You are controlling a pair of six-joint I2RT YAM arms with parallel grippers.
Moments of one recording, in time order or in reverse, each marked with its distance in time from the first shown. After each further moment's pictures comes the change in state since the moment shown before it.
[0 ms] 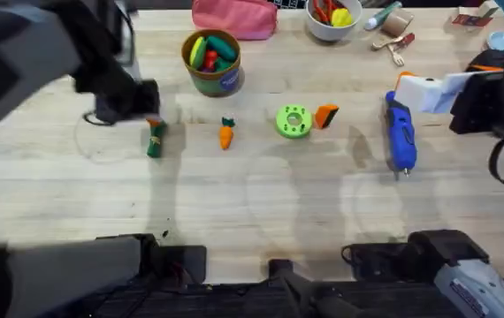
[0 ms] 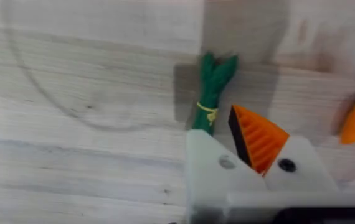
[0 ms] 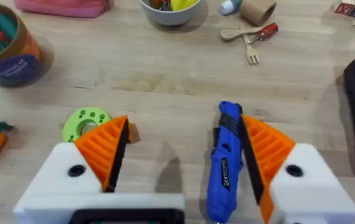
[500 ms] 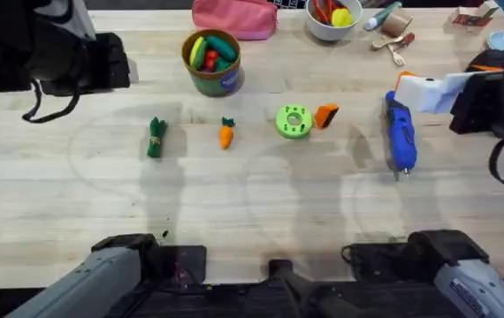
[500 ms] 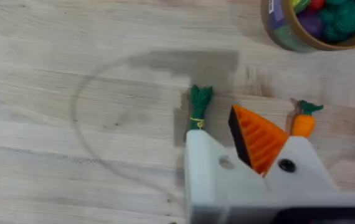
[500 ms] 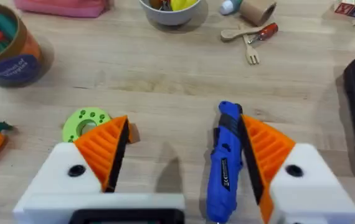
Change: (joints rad) left arm 0.000 -0.318 0.100 -0.033 -0.006 0.020; right arm 0.000 0.000 0.000 0.000 0.000 0.000
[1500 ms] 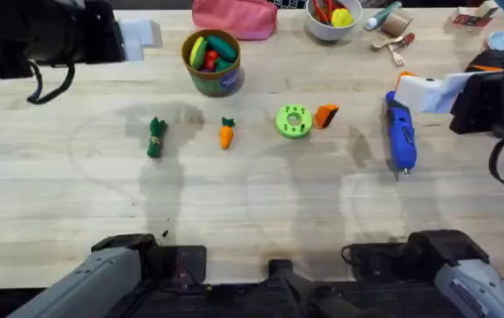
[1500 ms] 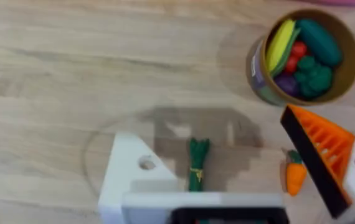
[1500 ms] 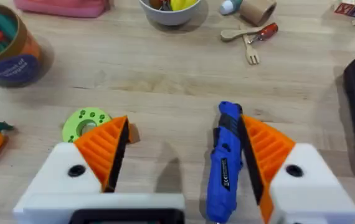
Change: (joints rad) left arm 0.000 -0.009 0.000 0.217 0.000 0.033; right arm 0.000 0.000 0.000 0.000 0.000 0.000
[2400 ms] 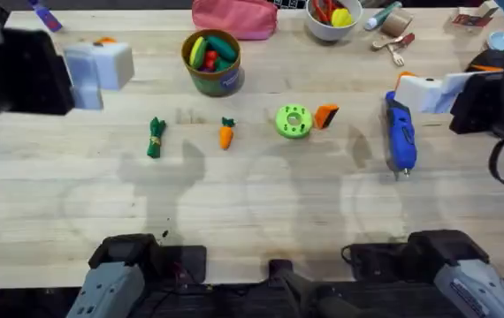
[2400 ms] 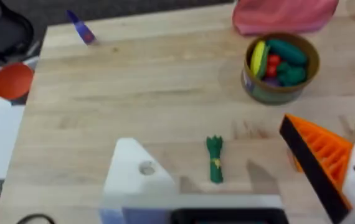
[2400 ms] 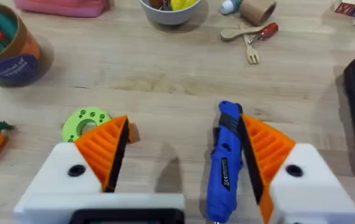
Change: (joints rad) left arm 0.000 -0.406 0.018 -0.207 0.000 0.180; right arm 0.000 0.000 0.000 0.000 0.000 0.000
